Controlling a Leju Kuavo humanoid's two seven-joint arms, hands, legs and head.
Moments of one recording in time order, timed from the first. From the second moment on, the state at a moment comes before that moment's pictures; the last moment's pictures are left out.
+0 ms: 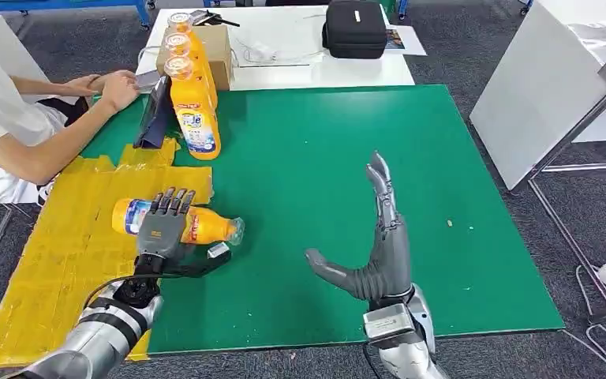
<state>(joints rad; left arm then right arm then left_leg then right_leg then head) -0.47 0.08 -0.39 -0.62 -1.53 0.70 0.17 -0.08 0.06 0.47 -1.72 0.35 -0.35 -0.48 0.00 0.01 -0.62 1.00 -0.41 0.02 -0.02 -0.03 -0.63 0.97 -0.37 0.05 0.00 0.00</state>
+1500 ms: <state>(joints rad) 0.17 -0.10 -0.17 -1.73 -0.12 0.05 -0.49 0.22 0.06 0.18 -1.76 0.24 -0.13 -0.46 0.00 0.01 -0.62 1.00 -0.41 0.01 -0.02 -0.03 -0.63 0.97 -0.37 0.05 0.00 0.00</state>
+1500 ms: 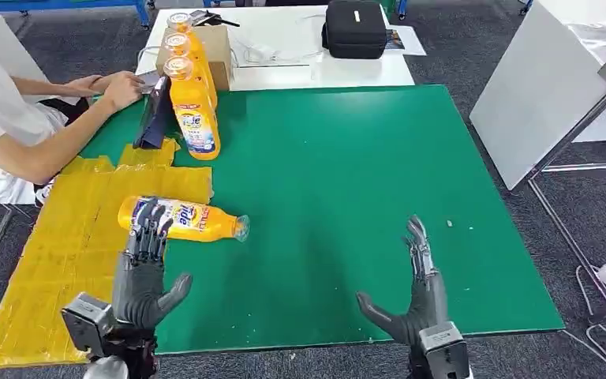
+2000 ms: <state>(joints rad) 0.19 -0.09 -0.15 -1.65 -0.12 -0.07 -0.42 0.22 0.10 0.12 -1.75 0.22 -0.13 -0.46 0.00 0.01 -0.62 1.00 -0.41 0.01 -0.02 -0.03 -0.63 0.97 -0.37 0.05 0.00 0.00</state>
